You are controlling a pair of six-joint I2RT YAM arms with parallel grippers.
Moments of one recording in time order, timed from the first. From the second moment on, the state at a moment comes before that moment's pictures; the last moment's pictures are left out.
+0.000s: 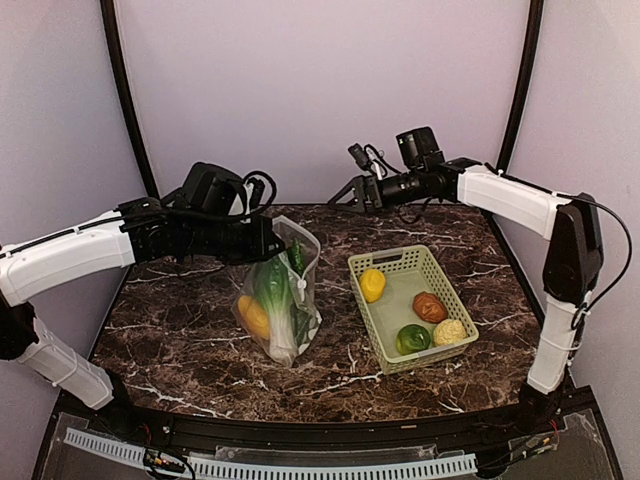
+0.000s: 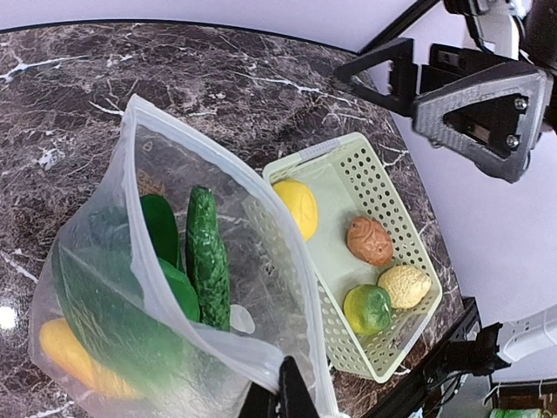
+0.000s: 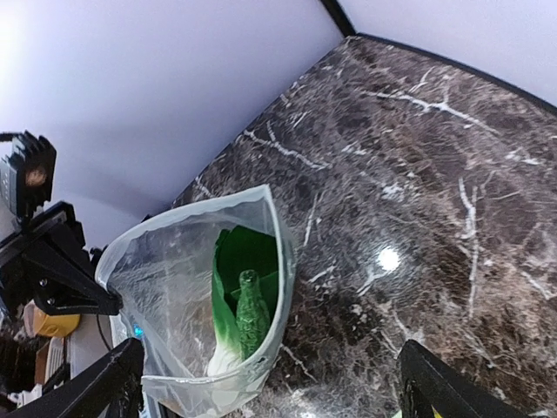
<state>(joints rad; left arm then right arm) -0.86 1.39 1.26 -0.51 -0.05 -0.71 0.54 1.87 1.69 -0.41 -0.78 0.23</state>
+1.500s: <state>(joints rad) -0.90 1.42 1.36 -0.68 -0.04 -0.57 0.67 1.89 1.75 -0.66 -0.58 0.29</state>
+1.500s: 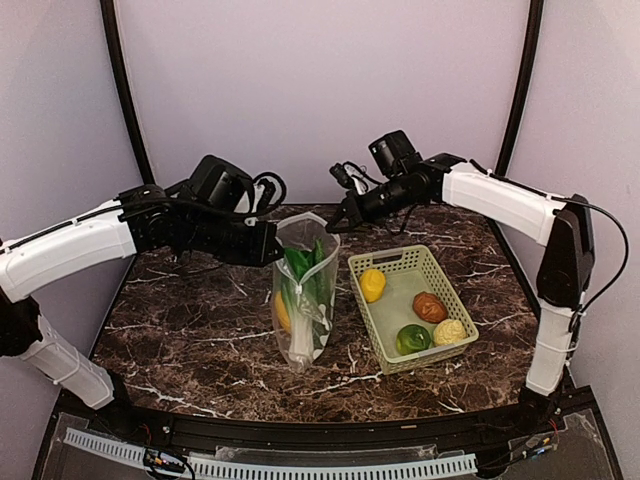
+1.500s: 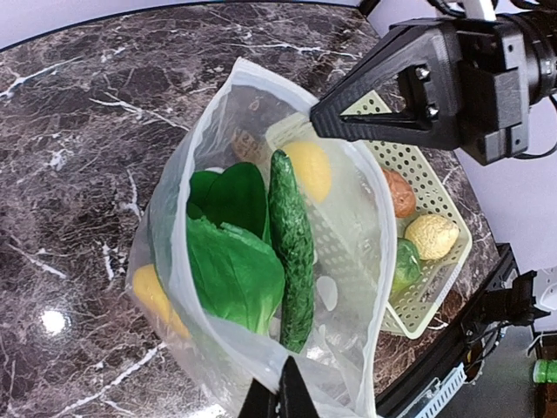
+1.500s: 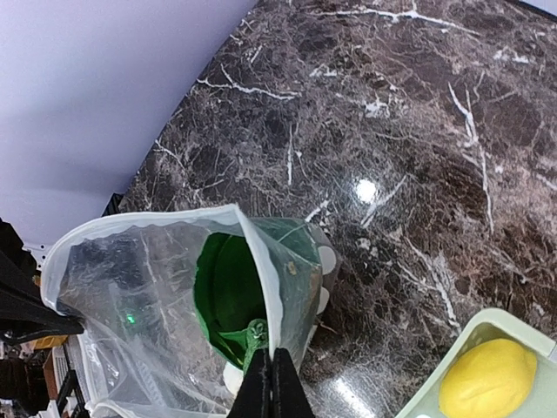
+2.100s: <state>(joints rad) -0.87 1.65 1.65 -0.86 -0.27 -0.59 0.67 1.94 1.88 -0.65 -0.55 0.34</state>
